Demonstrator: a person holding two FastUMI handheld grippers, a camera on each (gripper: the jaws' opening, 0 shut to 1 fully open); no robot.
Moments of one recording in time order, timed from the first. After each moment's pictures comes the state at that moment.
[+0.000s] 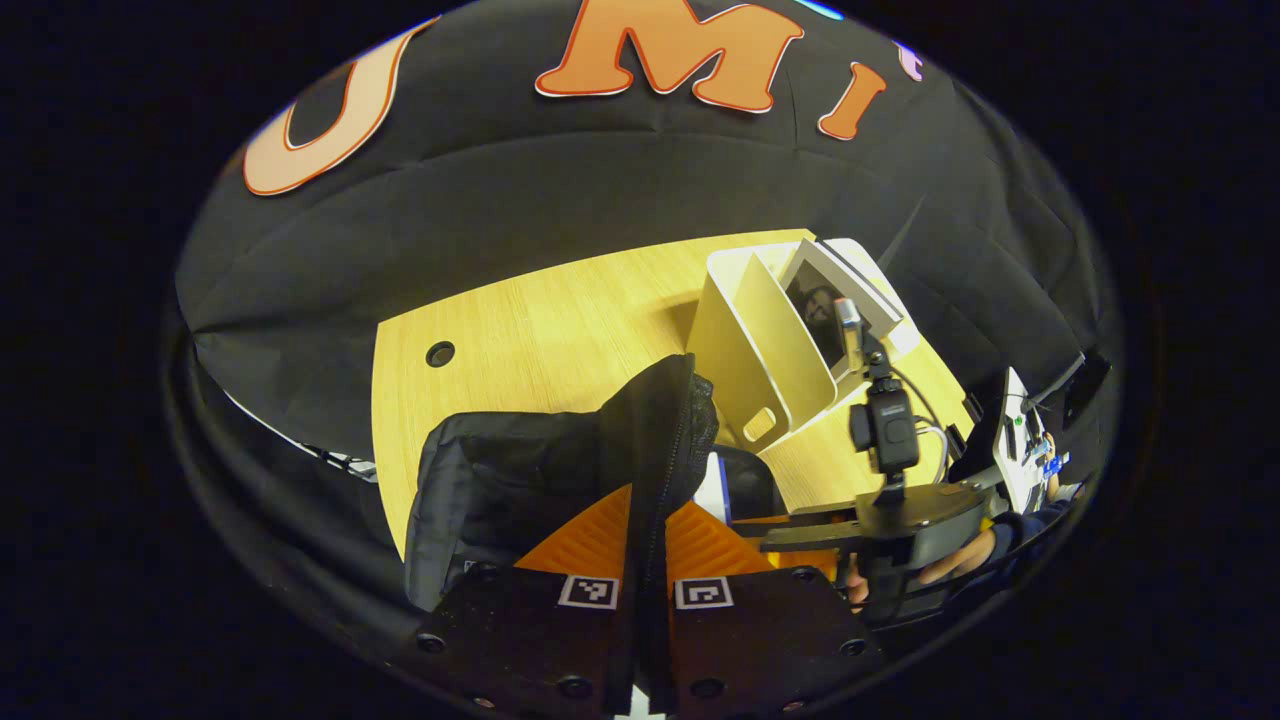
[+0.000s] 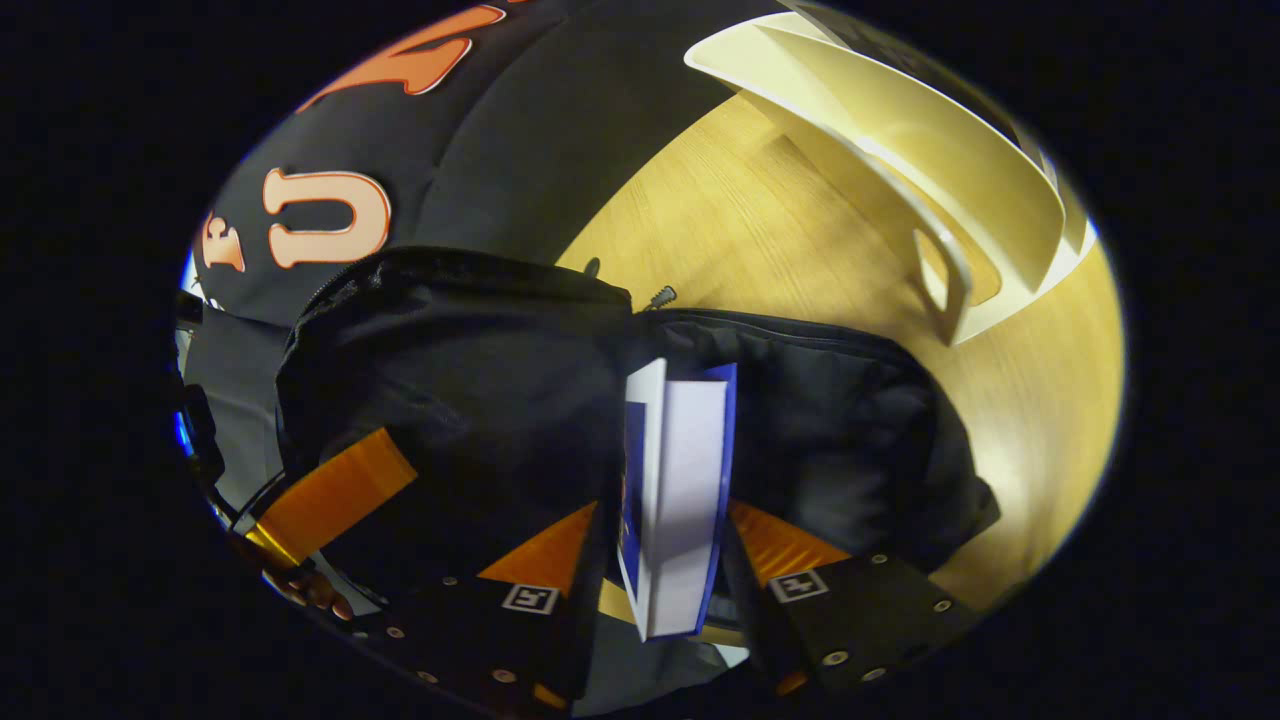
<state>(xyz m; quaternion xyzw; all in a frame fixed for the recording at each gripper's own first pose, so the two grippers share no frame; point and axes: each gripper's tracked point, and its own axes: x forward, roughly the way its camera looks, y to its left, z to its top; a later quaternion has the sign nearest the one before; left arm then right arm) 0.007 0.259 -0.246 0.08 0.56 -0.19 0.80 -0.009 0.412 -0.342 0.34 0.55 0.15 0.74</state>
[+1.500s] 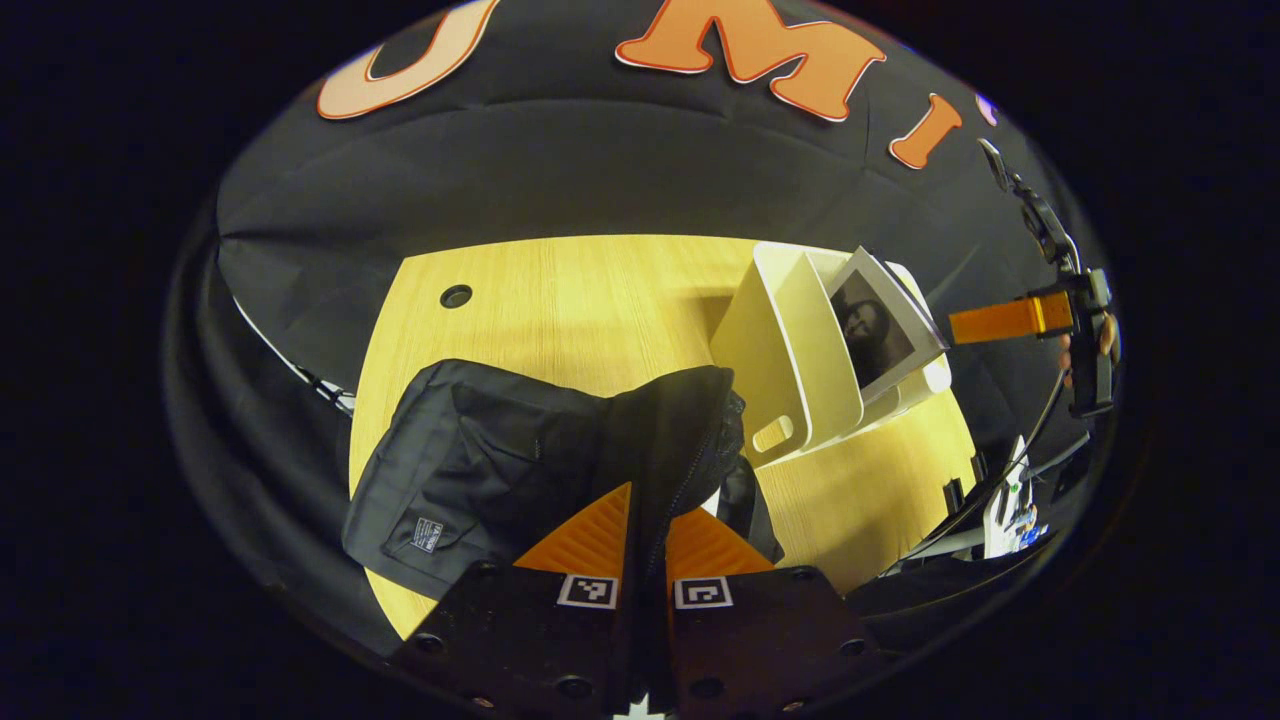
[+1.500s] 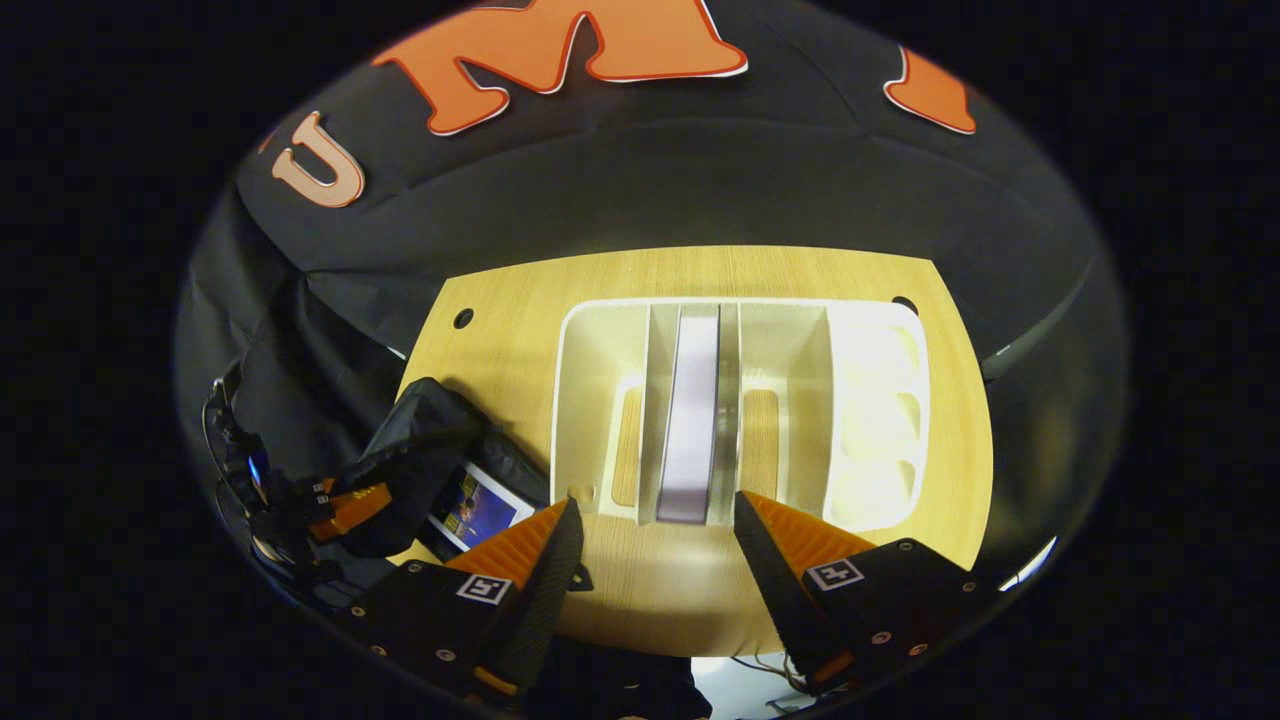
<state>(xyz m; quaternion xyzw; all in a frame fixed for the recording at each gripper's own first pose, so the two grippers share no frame) -0.017 0.247 -0.285 0.00 0.59 -0.10 0.80 0.116 0.139 -0.210 0.03 0.55 0.09 0.83</state>
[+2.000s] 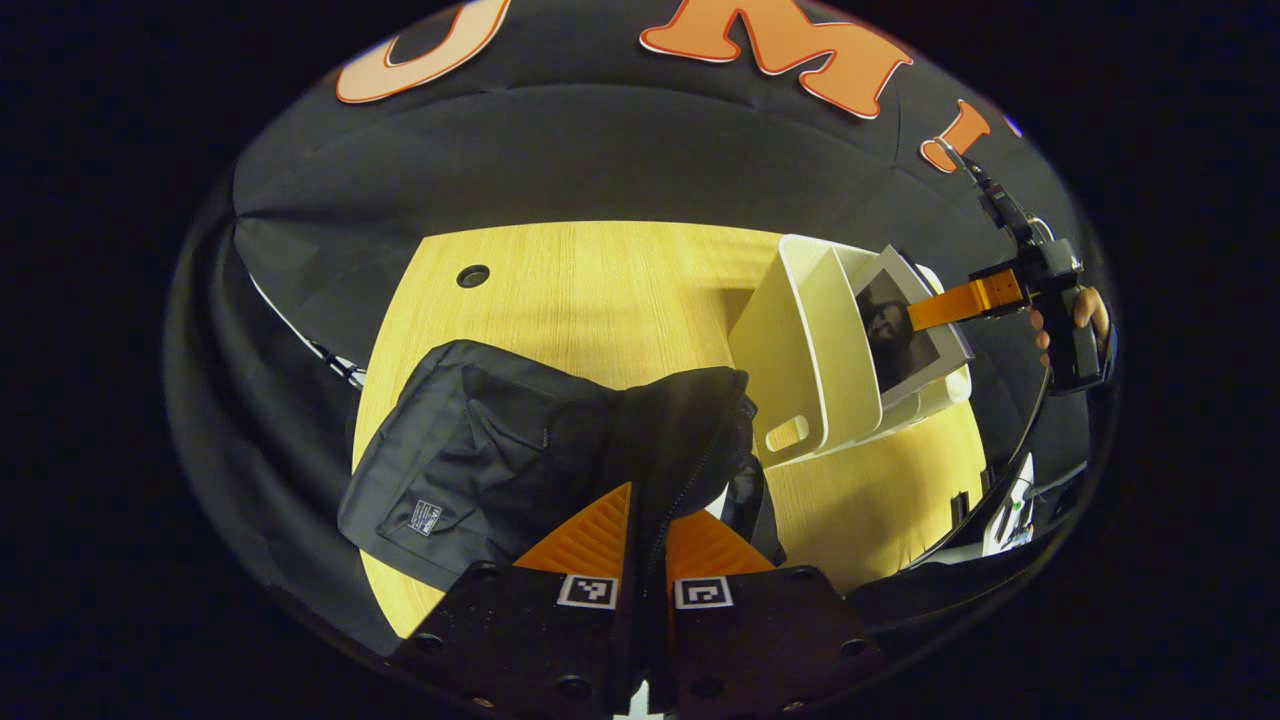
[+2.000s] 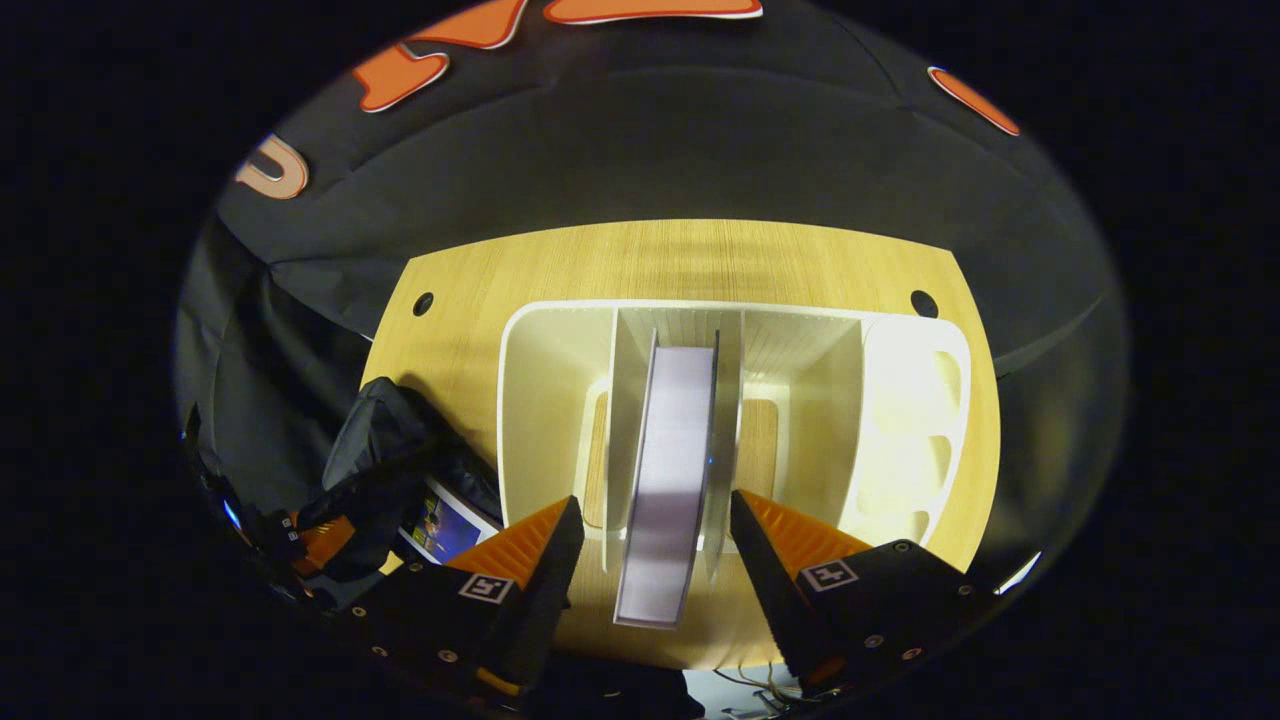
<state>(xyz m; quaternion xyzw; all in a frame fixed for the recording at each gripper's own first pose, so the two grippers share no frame) -0.018 0.246 -0.295 0.00 0.60 -0.06 0.80 0.162 0.137 -0.273 0.02 0.60 0.08 0.79</state>
